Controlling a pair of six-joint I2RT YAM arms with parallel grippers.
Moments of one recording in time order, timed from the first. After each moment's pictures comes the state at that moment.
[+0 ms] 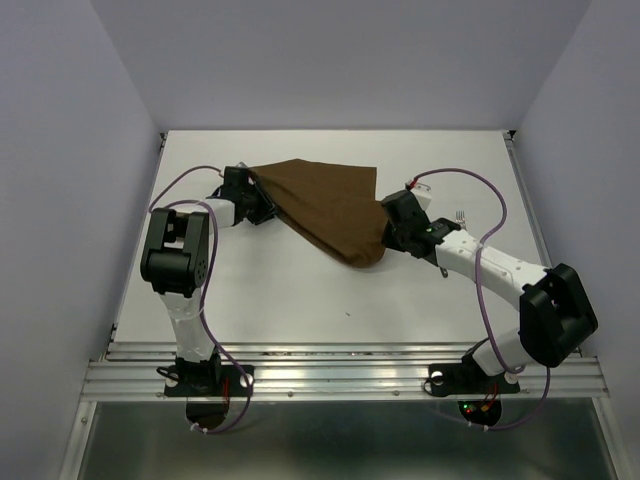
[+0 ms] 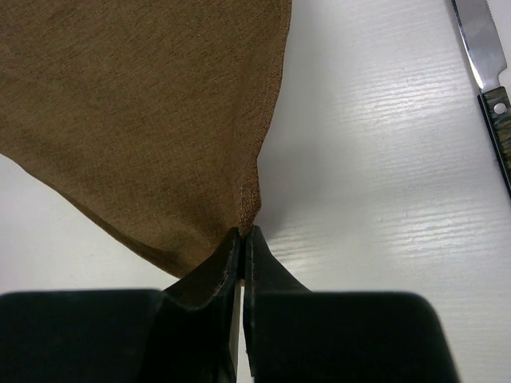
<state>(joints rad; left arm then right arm) -0.16 1.93 1.13 -0.01 0.22 -0.75 0.60 1.45 0.99 -0.39 0.39 0.77</state>
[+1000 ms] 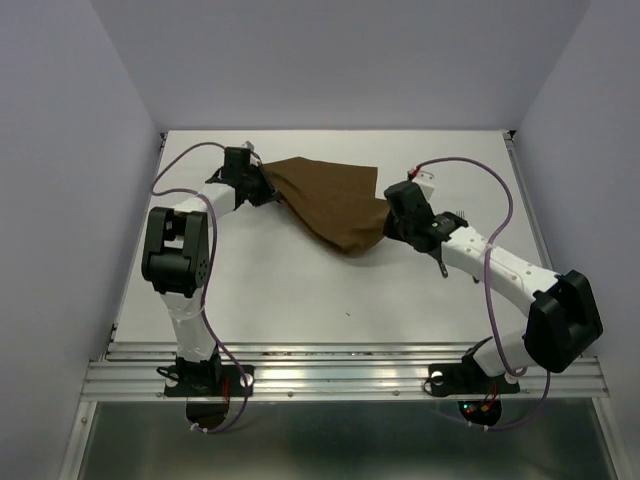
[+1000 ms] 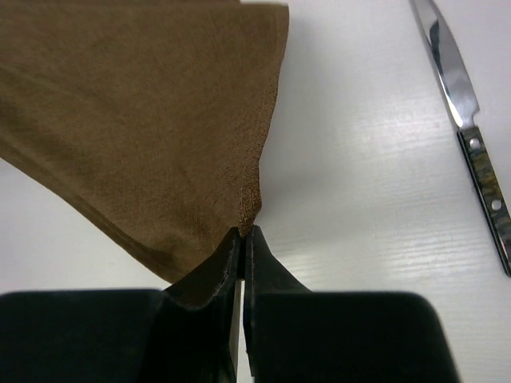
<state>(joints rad) -0.17 1.97 1.26 -0.09 0.25 -0.66 0.60 1.42 1.02 -0.40 0.42 0.73</state>
